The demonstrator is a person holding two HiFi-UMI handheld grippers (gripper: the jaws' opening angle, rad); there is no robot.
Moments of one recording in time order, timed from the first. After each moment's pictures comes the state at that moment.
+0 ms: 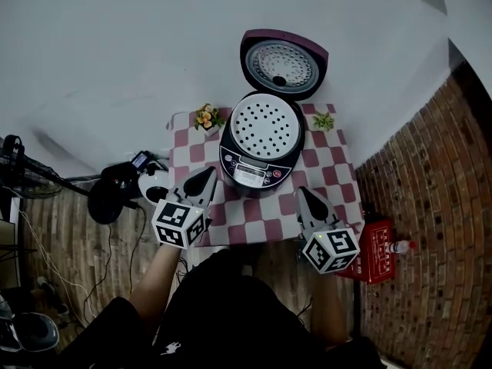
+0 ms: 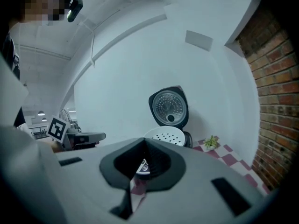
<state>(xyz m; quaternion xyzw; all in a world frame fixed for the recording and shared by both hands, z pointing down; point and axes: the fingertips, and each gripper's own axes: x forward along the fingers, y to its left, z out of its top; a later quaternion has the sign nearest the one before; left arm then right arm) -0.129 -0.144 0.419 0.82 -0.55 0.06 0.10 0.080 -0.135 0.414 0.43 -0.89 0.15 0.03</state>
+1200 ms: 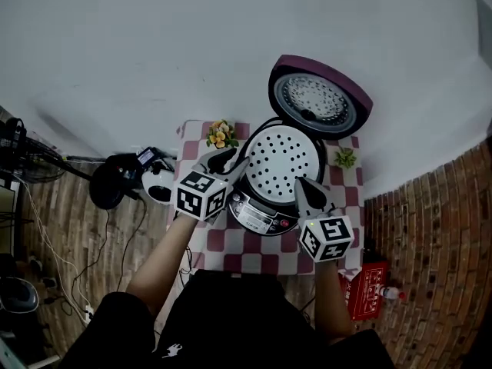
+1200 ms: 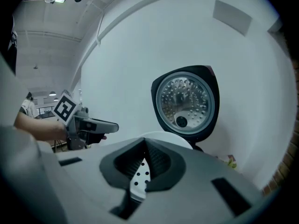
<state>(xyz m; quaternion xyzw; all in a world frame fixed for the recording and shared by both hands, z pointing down) -0.139 -0.308 0.440 0.82 -0.54 0.08 0.18 0.011 -0.295 0.429 0.37 -0.92 0.10 0.13</state>
